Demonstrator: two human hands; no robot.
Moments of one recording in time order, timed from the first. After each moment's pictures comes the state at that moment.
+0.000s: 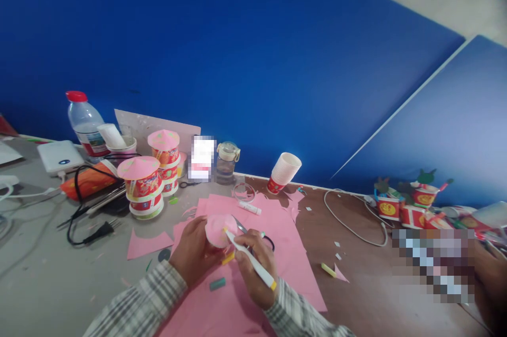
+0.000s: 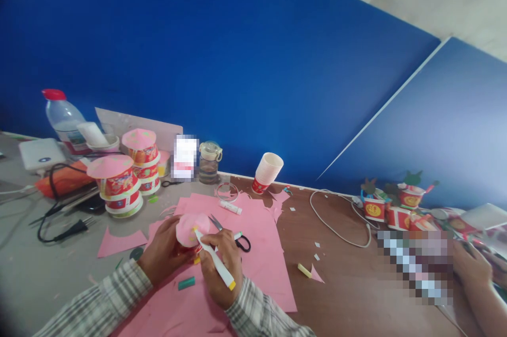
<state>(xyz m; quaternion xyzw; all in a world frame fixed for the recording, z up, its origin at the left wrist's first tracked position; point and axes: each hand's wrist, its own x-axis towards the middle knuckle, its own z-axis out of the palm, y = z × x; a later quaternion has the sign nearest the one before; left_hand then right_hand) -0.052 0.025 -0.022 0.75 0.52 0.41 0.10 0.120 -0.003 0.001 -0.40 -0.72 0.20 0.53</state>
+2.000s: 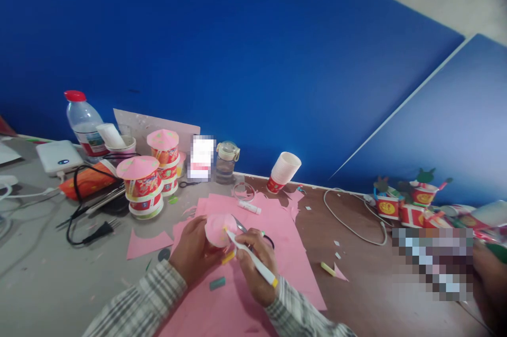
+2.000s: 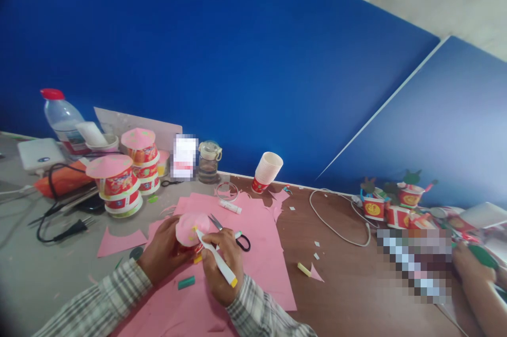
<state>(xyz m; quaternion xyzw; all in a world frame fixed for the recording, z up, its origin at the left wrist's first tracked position) -0.053 0.026 -0.023 0.75 0.51 0.41 0.08 0.121 -0.001 0.001 -0.40 -0.72 0.19 0.53</state>
